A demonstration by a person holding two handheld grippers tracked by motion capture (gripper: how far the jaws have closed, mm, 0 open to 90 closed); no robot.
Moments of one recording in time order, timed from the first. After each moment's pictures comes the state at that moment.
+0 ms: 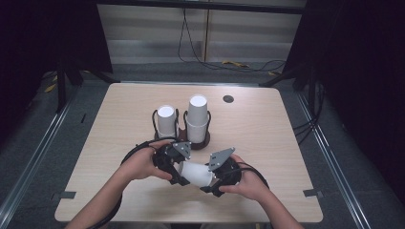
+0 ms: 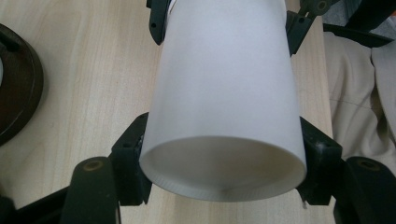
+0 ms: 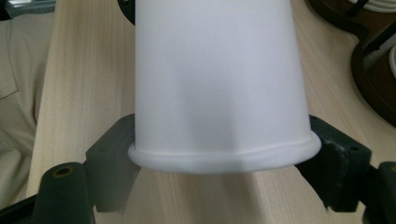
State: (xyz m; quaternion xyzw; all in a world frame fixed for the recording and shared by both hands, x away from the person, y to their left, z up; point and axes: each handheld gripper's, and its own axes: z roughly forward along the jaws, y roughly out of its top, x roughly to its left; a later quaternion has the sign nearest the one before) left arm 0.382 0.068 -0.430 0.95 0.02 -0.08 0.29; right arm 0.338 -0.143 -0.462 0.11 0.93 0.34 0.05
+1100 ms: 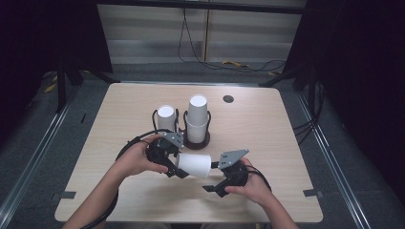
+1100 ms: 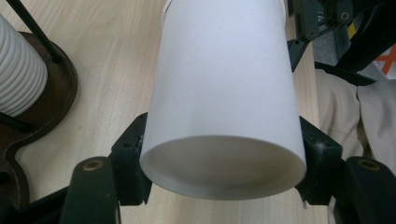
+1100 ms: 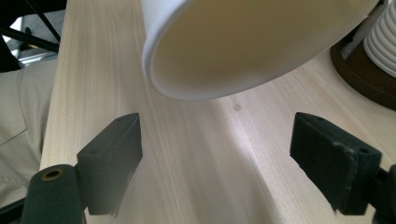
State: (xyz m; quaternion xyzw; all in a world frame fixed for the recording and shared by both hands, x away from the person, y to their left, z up) left arm 0.393 0.085 -0.417 0.93 0.05 -0.08 0.34; right arm 0.334 -0.166 -0.474 0.18 0.89 0.41 0.04
